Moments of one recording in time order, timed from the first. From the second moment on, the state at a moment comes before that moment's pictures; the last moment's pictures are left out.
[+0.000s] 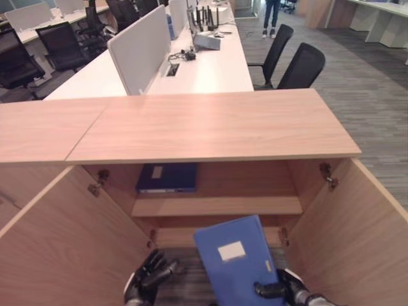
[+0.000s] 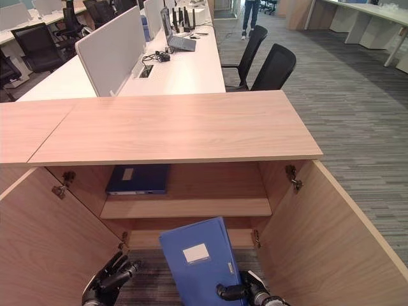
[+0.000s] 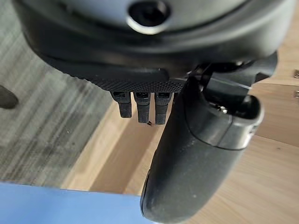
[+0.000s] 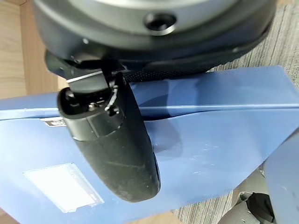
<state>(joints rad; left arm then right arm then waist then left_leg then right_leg) 0.46 0.25 -0.03 0.25 -0.73 0.01 0.00 0.19 -0.36 0.29 0.57 0.28 0.10 0.18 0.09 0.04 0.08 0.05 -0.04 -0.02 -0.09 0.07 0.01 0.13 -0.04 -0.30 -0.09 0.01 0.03</state>
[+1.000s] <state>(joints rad) 0.18 0.10 0.05 1.10 -0.92 0.06 0.03 -0.03 -0.07 0.30 0.61 1.37 -0.01 -0.03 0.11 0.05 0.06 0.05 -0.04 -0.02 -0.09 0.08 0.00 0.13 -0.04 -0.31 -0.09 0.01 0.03</state>
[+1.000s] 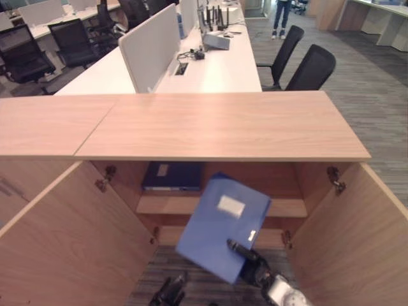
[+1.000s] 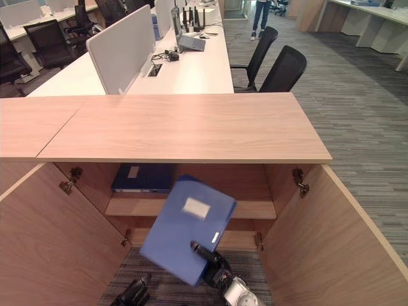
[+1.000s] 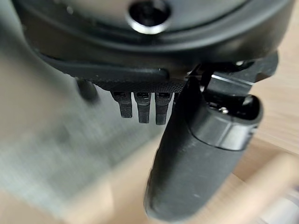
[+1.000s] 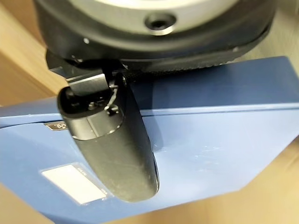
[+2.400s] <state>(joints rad) 0.09 0.21 0.01 1.36 -0.31 0.00 -0.01 -0.31 -0.27 0.16 0.81 1.22 -0.01 0.02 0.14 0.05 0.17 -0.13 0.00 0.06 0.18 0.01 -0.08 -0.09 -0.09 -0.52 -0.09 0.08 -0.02</state>
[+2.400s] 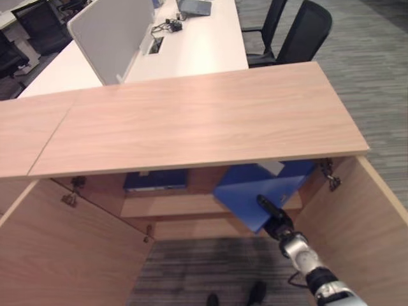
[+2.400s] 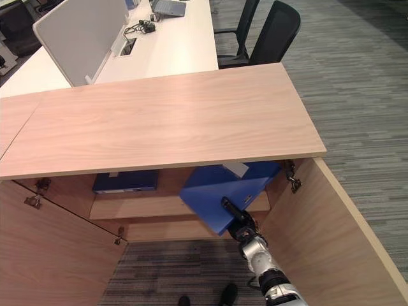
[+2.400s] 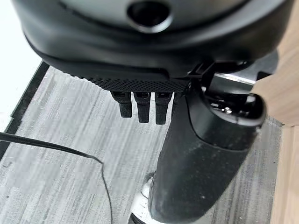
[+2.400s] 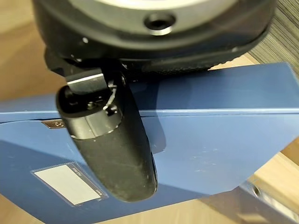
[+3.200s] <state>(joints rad) 0.03 0.17 -0.21 1.18 -0.26 -0.04 0.08 -0.35 -0.14 0.07 0.67 1.37 -0.09 0.01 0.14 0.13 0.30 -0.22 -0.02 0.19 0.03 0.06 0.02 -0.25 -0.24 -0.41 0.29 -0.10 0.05</state>
